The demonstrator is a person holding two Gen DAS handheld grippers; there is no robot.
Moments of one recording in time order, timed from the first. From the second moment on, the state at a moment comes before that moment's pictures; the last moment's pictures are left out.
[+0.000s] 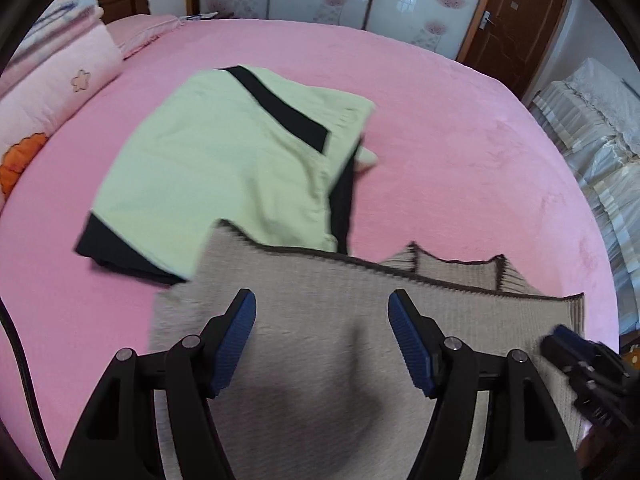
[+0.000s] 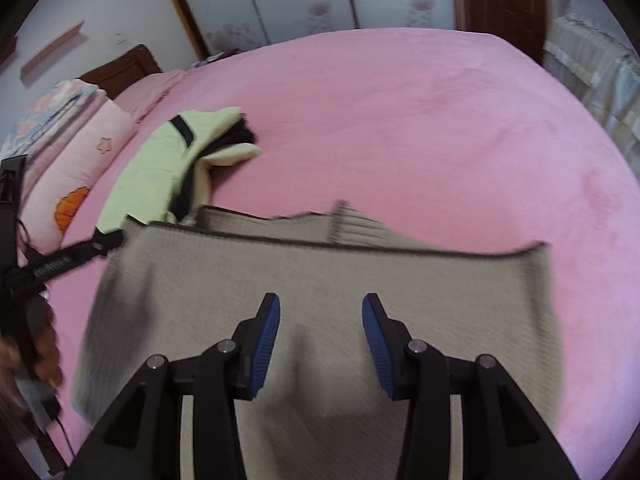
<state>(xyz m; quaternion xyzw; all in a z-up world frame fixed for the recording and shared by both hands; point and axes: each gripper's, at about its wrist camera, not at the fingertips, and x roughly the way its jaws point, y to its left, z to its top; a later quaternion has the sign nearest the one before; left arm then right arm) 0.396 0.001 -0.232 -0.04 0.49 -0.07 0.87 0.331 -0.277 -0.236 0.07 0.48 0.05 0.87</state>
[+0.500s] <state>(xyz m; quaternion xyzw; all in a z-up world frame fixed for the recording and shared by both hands) 0.419 0.038 -0.281 -0.03 0.49 -0.04 0.87 0.313 -0.421 -0.278 0.08 0.50 -0.14 0.85</state>
